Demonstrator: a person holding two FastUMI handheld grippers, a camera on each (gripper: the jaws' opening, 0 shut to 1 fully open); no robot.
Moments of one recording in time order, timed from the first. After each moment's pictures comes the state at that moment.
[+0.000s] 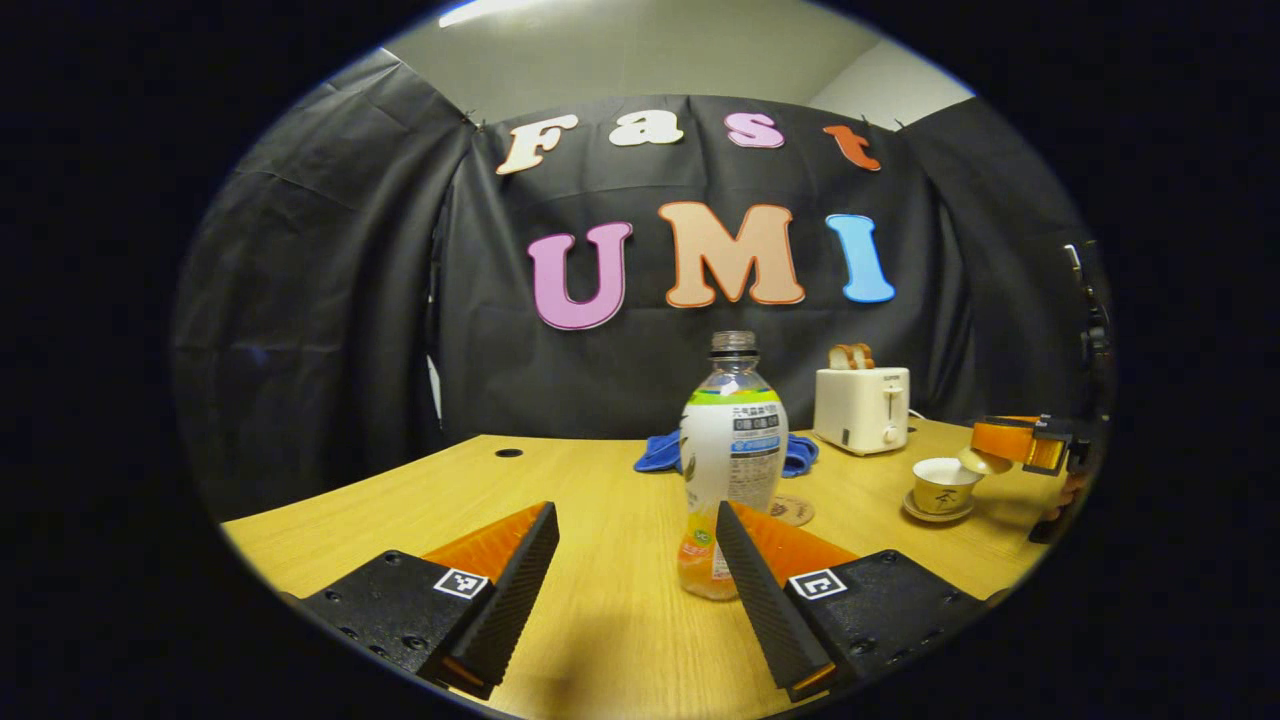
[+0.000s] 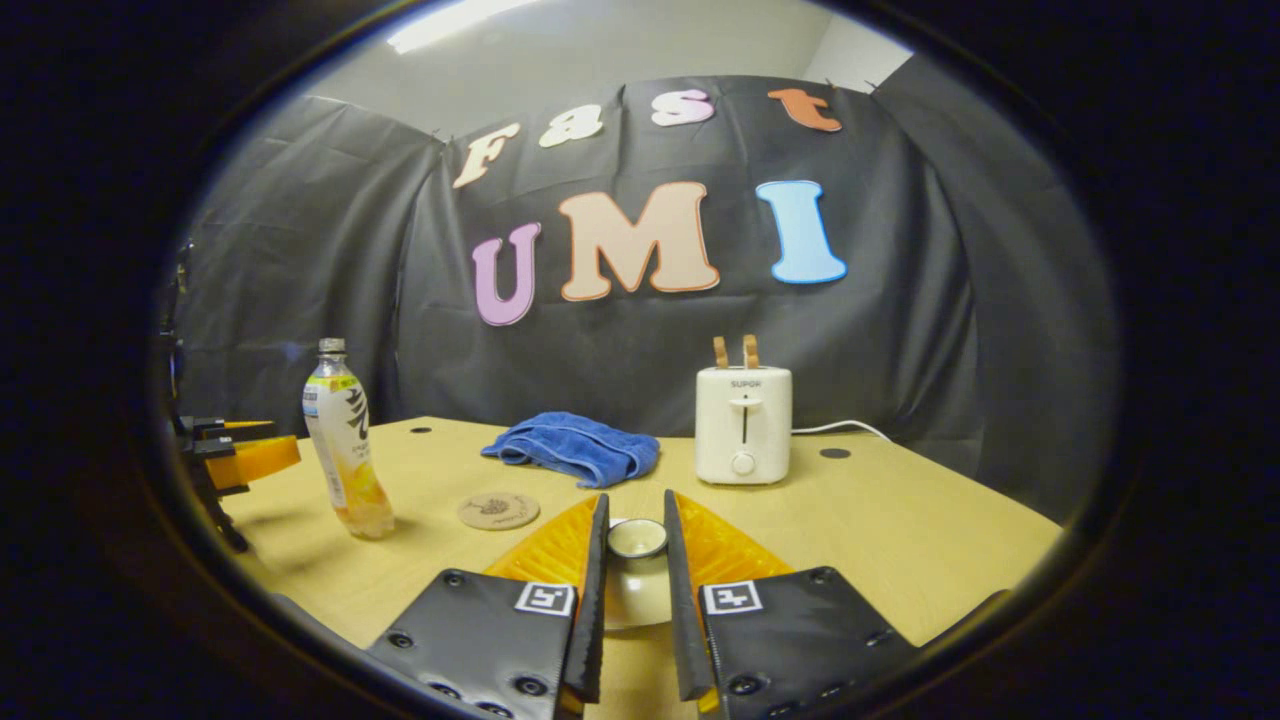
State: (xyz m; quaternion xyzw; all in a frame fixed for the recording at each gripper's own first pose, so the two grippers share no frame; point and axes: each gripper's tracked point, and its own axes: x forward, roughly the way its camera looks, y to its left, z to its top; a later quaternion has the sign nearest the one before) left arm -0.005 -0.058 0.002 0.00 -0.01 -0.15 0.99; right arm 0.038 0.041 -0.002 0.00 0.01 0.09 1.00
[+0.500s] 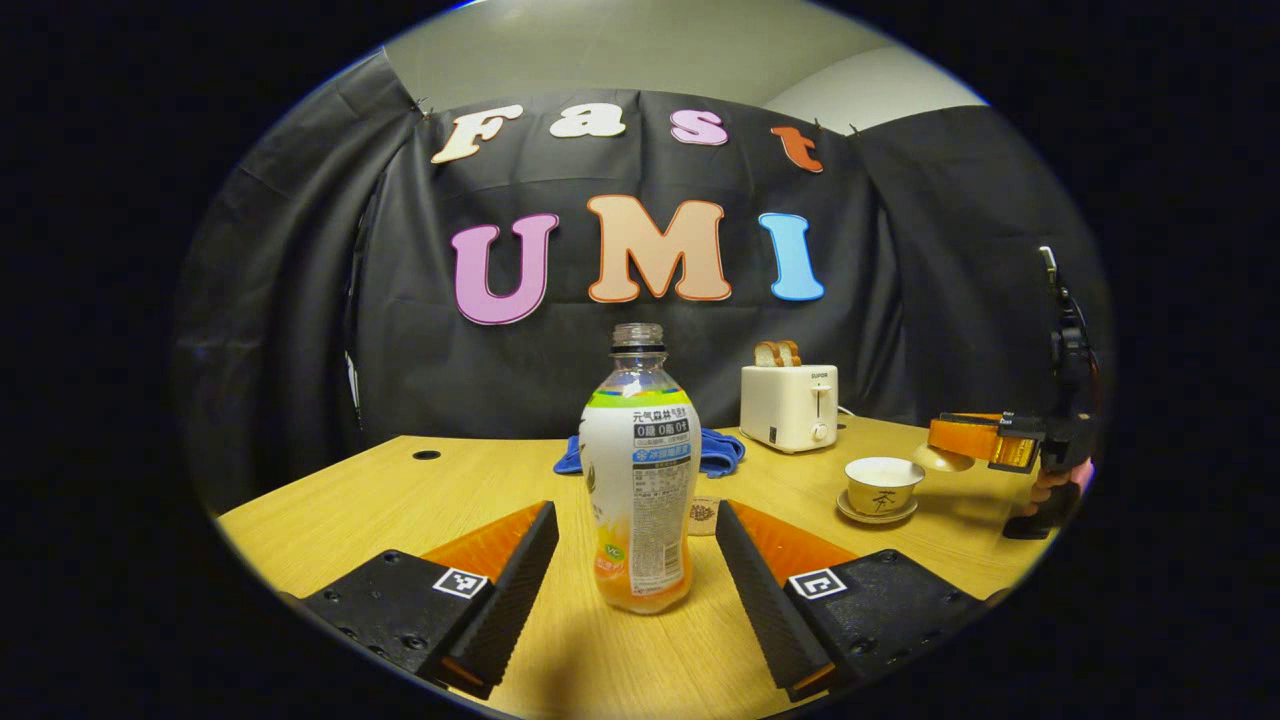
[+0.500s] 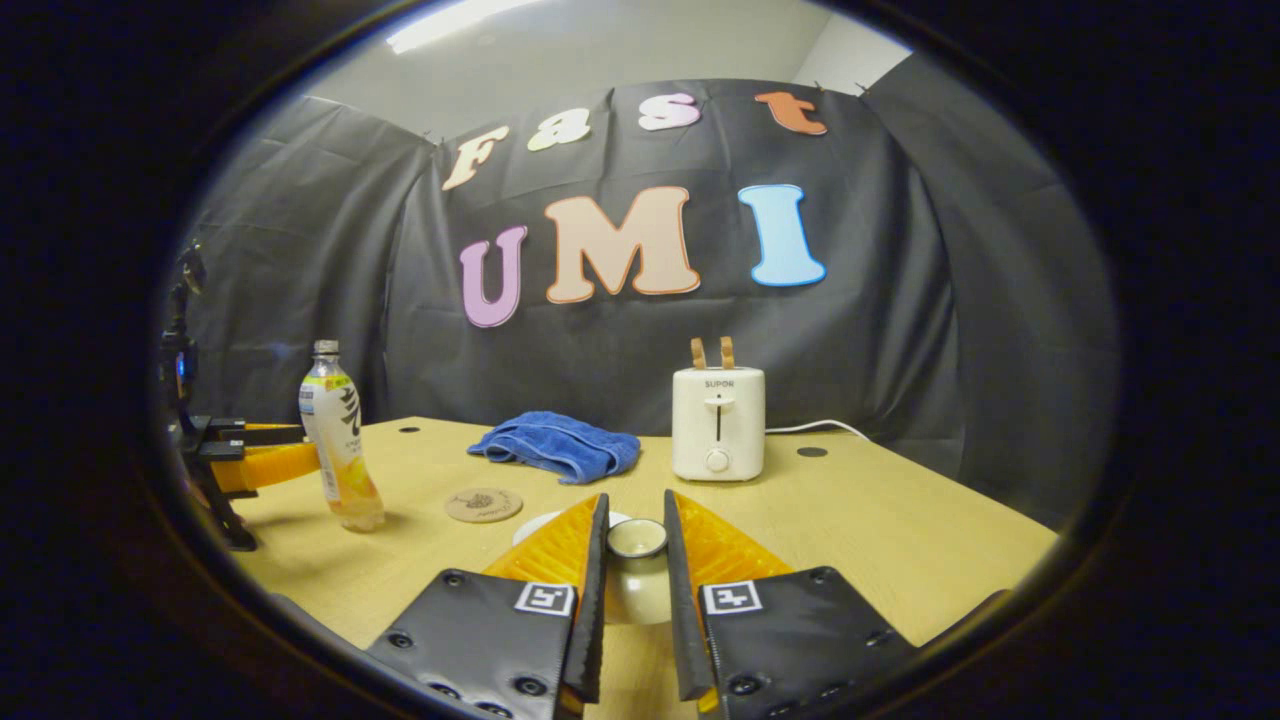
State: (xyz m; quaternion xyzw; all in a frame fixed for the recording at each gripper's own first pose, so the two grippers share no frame) left arm 0.005 -0.104 -0.001 -0.01 0.00 -0.23 0.97; right arm 0.026 0.024 -0.001 0.00 0.01 0.08 1.00
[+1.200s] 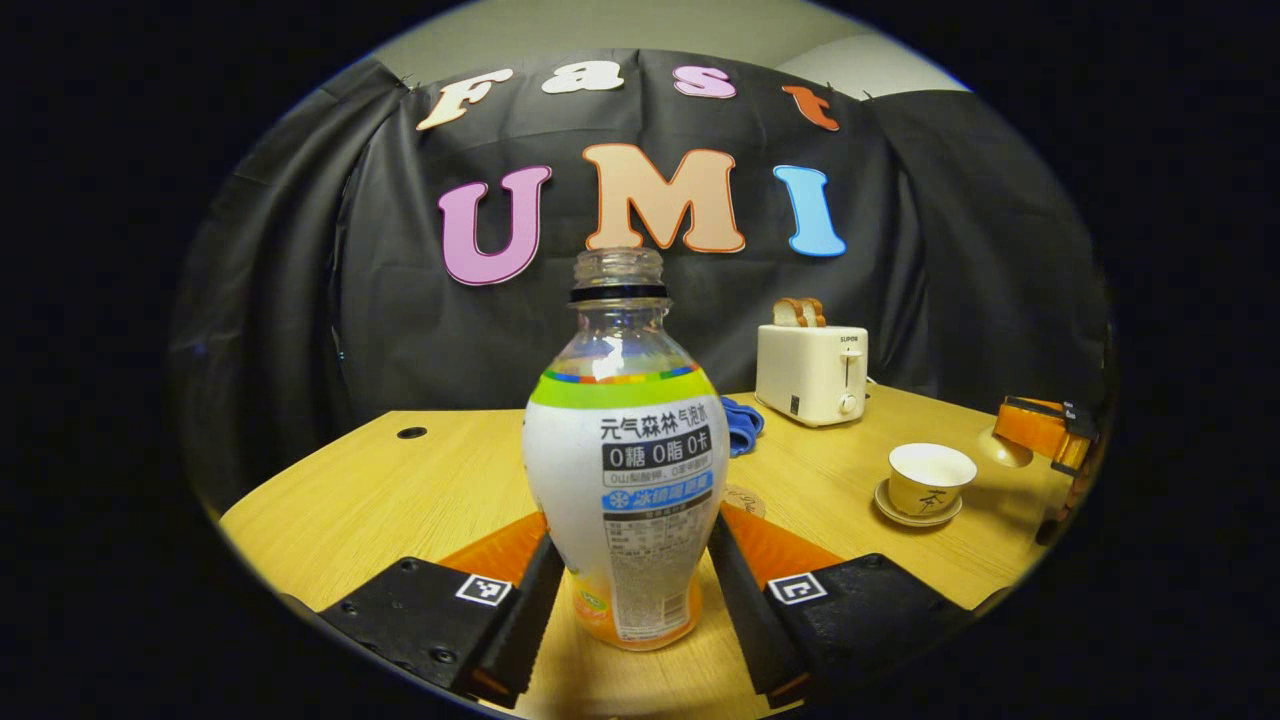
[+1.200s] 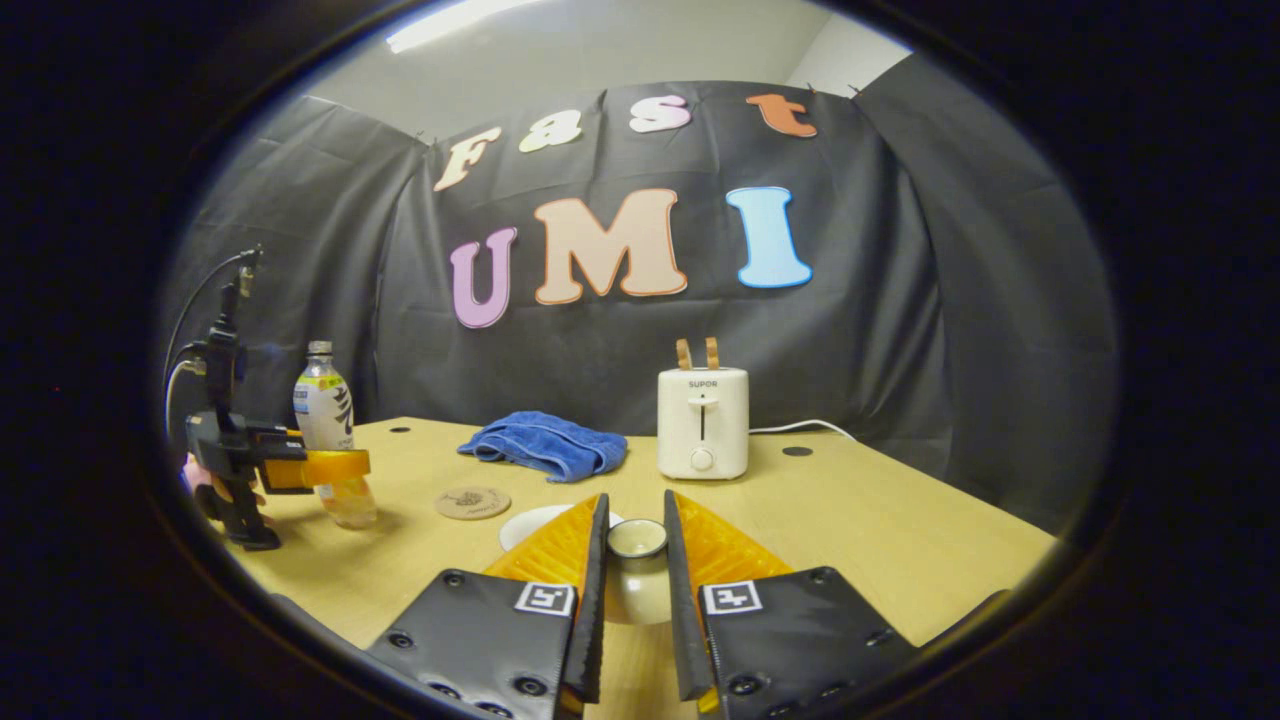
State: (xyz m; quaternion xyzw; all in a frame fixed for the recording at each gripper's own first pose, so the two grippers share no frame) left arm 0.053 -0.126 -0.022 0.02 0.07 -0.21 0.97; right arm 0.020 0.012 0.000 0.00 0.01 0.07 1.00
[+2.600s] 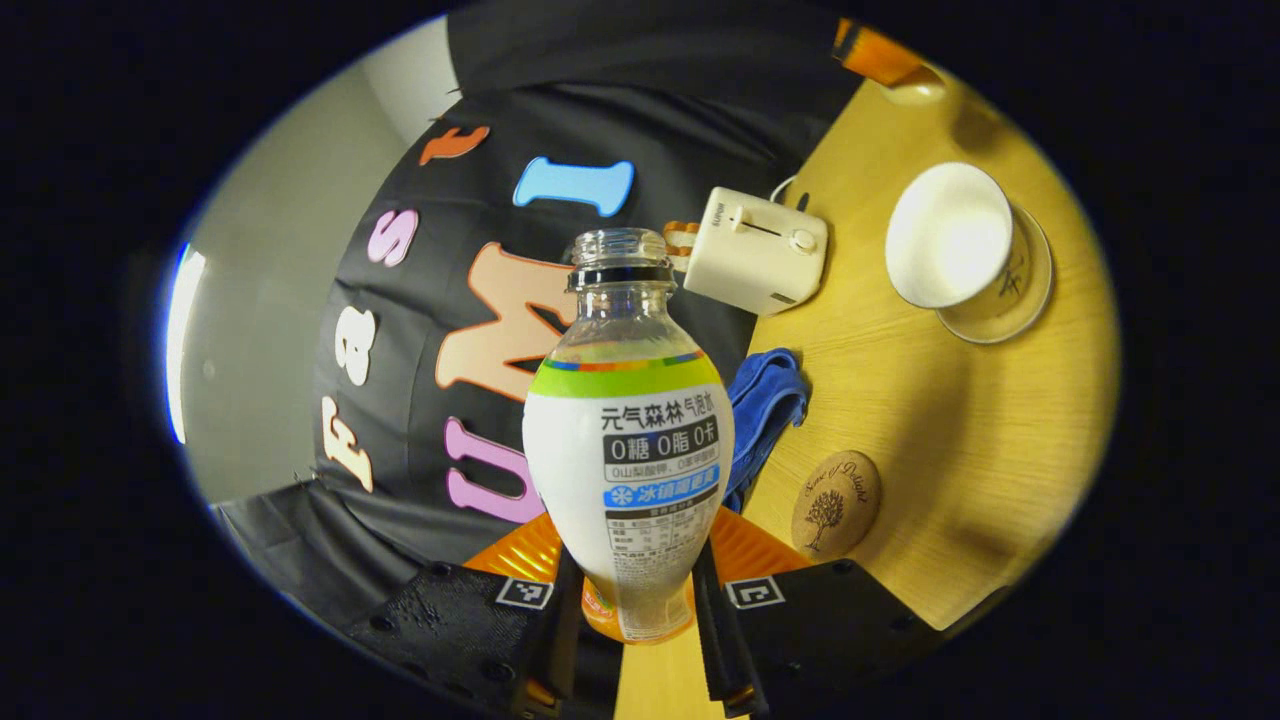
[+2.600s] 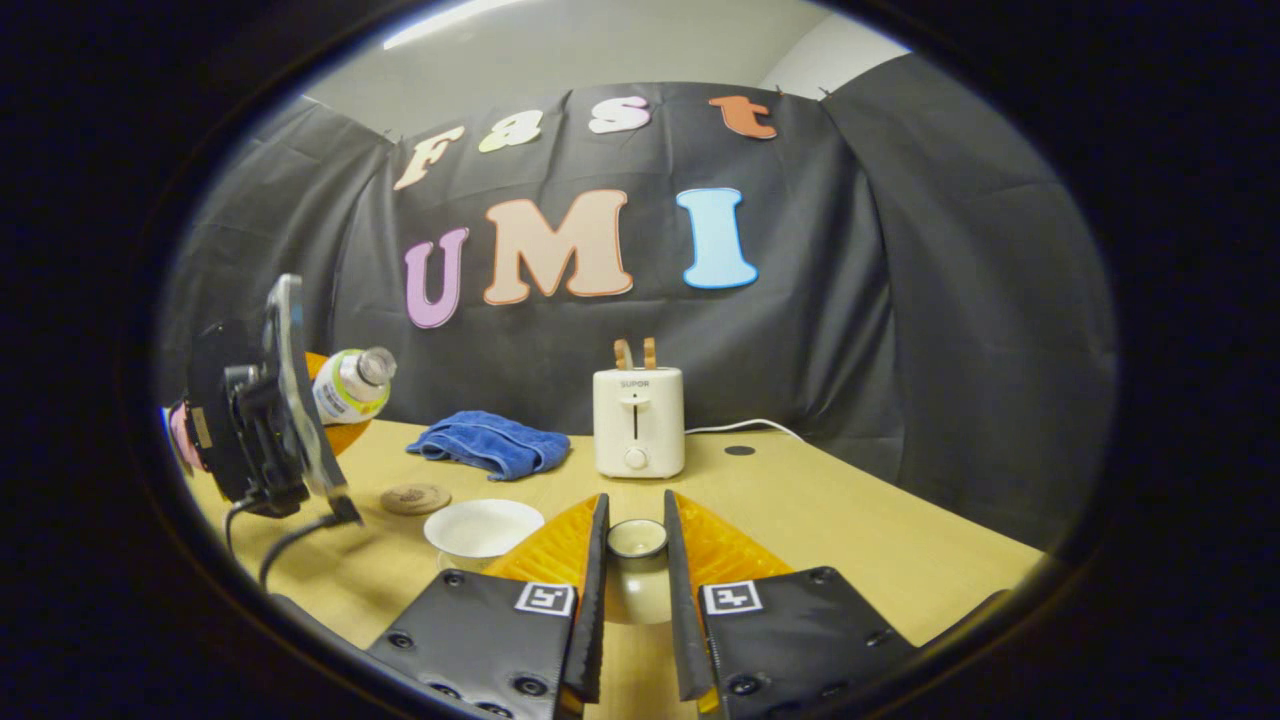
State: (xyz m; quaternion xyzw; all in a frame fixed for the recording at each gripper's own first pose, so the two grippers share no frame) left arm 0.085 -0.197 0.024 0.59 -0.10 -0.13 0.79; right arm 0.019 -0.045 0.003 0.00 0.00 0.00 1.00
